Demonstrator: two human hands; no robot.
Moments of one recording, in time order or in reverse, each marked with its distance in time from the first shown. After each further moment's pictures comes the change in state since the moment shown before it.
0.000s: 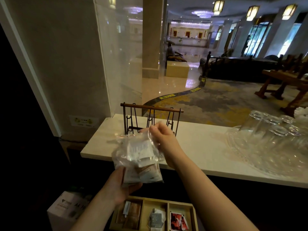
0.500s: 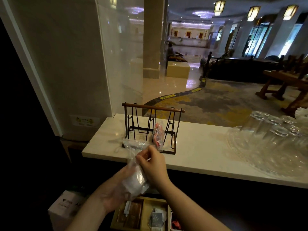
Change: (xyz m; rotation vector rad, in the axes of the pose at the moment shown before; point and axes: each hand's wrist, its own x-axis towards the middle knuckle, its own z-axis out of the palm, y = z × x) left_hand -0.022 0.007 -0.011 0.062 -0.281 -0.097; right_hand -0.019 0.072 0.034 -0.386 0.128 -0.048
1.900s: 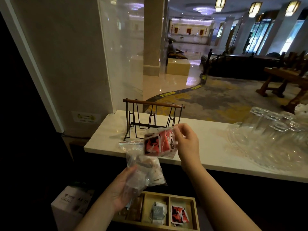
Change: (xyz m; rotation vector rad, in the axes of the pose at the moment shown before) left_hand 0.015 -0.029 -0.016 -0.111 0.205 0.002; right_hand 0.001 -0.032 -0.076 0.161 0.340 -0.030
